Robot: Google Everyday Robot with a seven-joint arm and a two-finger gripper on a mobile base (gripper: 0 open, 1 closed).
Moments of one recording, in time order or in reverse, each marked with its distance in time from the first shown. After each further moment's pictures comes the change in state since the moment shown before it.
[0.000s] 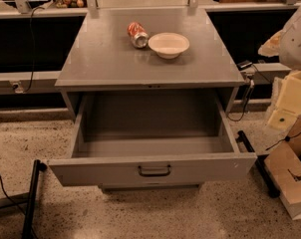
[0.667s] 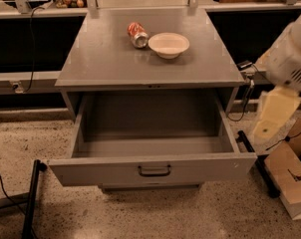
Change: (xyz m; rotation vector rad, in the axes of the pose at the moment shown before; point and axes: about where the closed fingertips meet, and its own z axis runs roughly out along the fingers) arm 0.009 -0.001 0.032 0.026 0.037 0.069
